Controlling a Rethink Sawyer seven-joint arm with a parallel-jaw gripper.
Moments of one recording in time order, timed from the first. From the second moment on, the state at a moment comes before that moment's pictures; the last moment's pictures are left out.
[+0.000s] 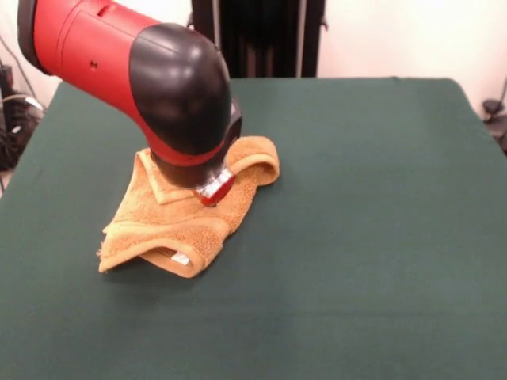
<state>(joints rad) -0.11 0.01 -0.50 0.94 0.34 1.16 2.00</state>
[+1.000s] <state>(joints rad) -0.05 0.18 -0.69 0.66 0.27 1.37 2.00</state>
